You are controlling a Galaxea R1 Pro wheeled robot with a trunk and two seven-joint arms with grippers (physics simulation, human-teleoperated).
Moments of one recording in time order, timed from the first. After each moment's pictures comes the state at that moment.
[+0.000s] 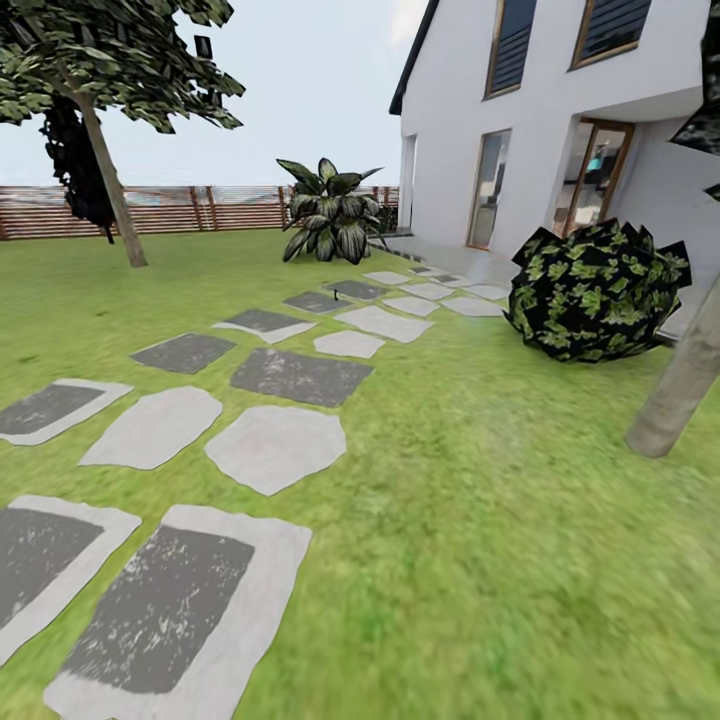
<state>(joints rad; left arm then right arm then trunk) -0.16 0.10 0.20 -0.29 0.02 -0.28 0.00 -0.05 -0.01 0.00 -0.16 0.00 -0.49 0.00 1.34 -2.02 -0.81</state>
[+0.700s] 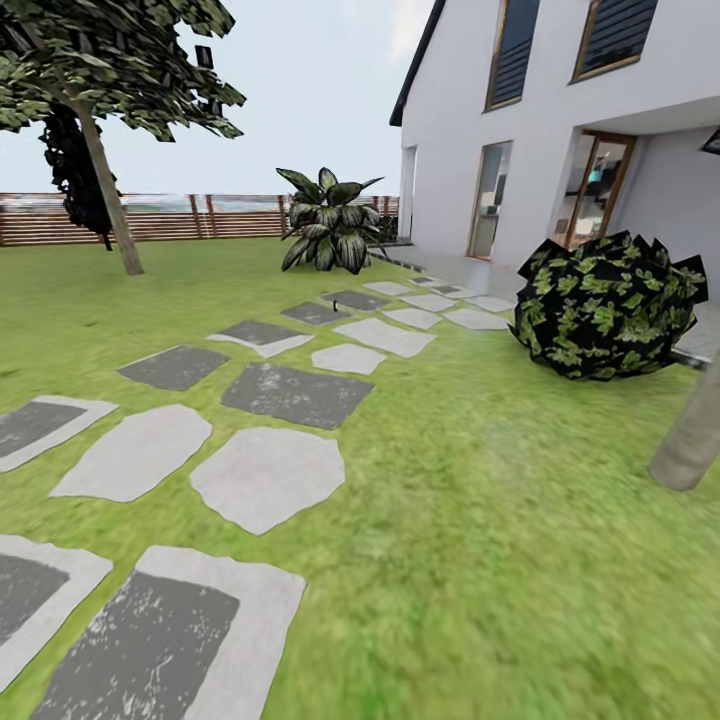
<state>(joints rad) -0.16 0.10 0.20 -0.29 0.02 -0.28 0.00 -0.05 -0.01 0.00 -0.16 0.00 -0.49 0.00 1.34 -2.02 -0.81</state>
